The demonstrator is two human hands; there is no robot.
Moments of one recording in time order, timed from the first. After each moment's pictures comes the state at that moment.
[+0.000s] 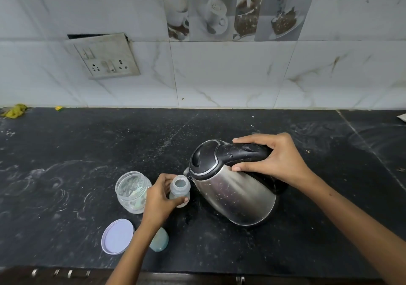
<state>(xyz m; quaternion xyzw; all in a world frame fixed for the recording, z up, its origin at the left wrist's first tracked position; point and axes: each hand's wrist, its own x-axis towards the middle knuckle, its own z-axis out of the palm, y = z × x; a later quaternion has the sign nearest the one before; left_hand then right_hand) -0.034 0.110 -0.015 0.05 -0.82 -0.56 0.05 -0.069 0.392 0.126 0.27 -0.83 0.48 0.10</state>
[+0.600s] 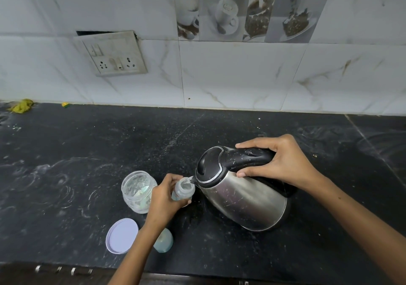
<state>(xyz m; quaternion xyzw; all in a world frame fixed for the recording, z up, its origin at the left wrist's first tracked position) -0.037 0.101 -0.023 0.04 -0.85 -0.52 0.05 -0.074 0.382 0.134 0.28 -0.85 0.44 0.05</state>
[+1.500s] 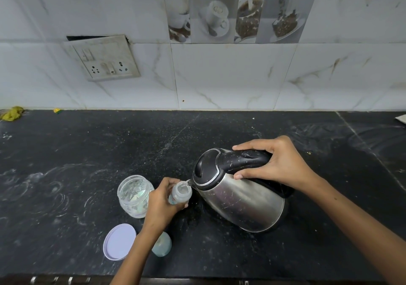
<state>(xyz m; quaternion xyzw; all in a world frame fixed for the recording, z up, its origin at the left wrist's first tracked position) -0.036 0.102 -0.023 0.03 -0.85 -0.52 0.05 -0.066 0.383 0.135 0.27 -0.86 0.44 0.05</state>
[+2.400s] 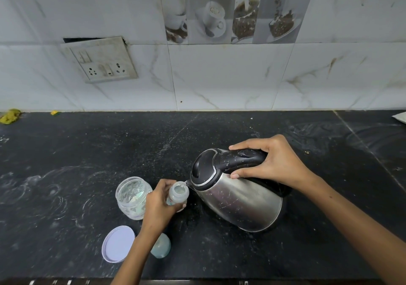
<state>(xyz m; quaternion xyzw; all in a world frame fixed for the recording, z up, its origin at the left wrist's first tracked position) -0.035 0.102 -0.020 0.04 -0.85 -0.52 0.05 -0.069 0.381 0.136 0.27 -0.87 0.42 0.05</state>
